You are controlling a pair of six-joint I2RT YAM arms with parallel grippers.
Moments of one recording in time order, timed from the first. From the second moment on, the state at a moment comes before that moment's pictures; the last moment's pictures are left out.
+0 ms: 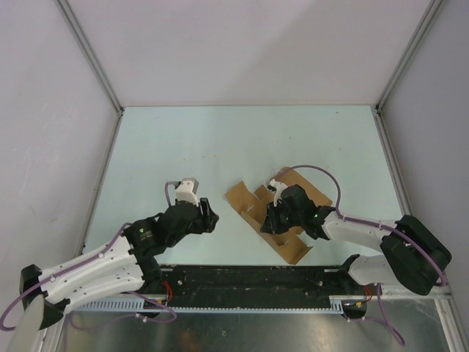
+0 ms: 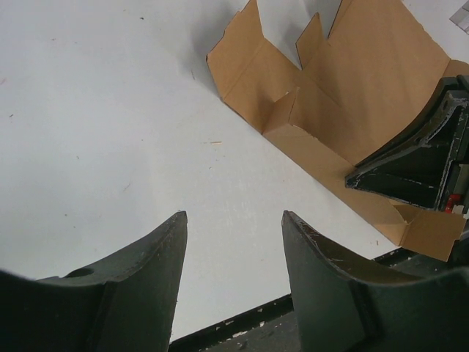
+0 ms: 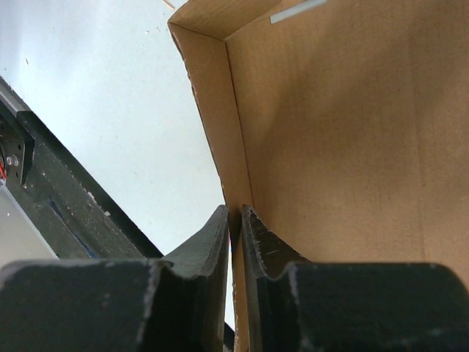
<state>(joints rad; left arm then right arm) -0.99 0.72 0.57 -0.50 -0.40 -0.76 0.78 1.30 0.51 0.02 -0.28 0.52</state>
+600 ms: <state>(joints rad) -0.99 0.73 0.57 -0.50 -0.40 -0.76 0.72 1.30 0.48 0.07 -0.36 0.51</state>
